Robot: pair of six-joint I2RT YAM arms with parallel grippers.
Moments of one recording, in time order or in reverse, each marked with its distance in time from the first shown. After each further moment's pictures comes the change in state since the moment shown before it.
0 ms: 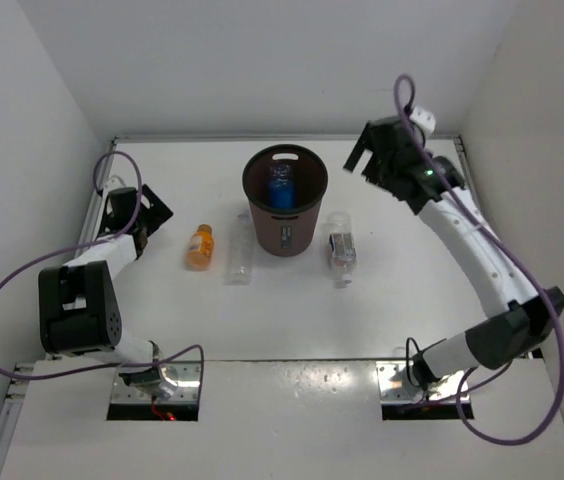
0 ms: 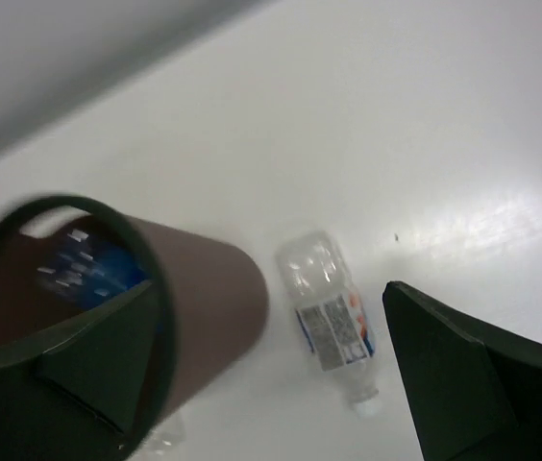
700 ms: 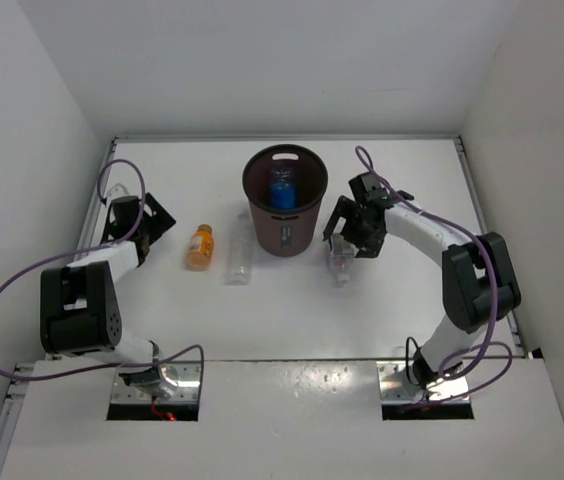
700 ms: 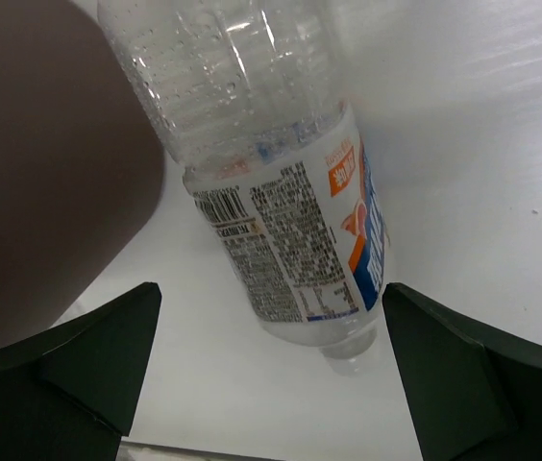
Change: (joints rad) left arm 0.000 -0.001 -0.074 0.055 0.022 0.000; right arm -0.082 0.217 -0.583 0.233 -0.517 0.114
